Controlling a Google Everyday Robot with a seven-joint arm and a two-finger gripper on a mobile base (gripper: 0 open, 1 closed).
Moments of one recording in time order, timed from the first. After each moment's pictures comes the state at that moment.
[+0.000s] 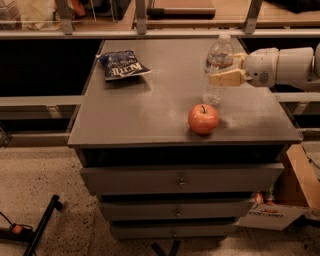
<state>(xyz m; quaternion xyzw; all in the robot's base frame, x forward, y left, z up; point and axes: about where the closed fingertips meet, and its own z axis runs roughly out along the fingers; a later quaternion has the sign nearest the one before) 0.661 -0.171 0.909 -0.45 0.66 0.28 0.53</state>
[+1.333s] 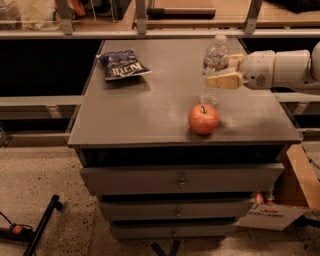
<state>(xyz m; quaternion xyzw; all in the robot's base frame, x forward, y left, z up) 0.651 -0.158 0.907 -0.46 0.65 0.29 0.53</state>
